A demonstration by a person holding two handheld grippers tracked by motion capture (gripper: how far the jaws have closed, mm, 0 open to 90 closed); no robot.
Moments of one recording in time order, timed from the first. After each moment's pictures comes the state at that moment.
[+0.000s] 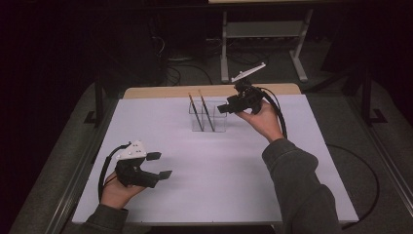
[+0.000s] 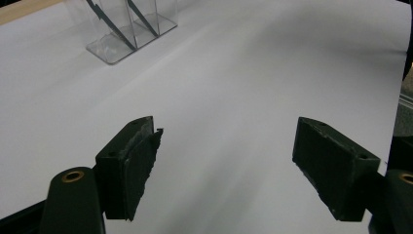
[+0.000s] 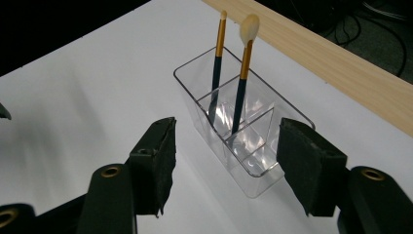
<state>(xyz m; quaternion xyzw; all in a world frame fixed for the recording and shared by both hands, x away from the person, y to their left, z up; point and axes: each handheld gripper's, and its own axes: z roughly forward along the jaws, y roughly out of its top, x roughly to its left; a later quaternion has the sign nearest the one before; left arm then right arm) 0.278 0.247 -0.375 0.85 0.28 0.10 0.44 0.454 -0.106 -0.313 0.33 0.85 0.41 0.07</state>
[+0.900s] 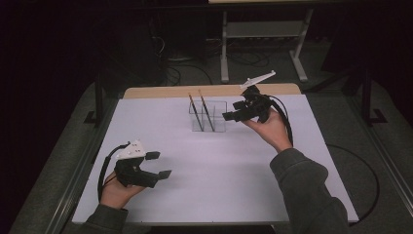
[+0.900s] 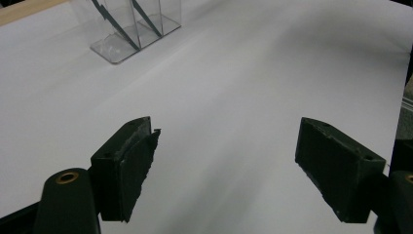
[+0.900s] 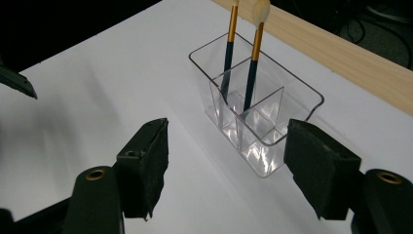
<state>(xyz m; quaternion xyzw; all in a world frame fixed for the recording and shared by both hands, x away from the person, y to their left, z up) 0.279 0.249 -0.374 0.85 0.28 0.11 0.44 0.427 -0.124 -0.317 0.33 0.84 0.42 0.06</state>
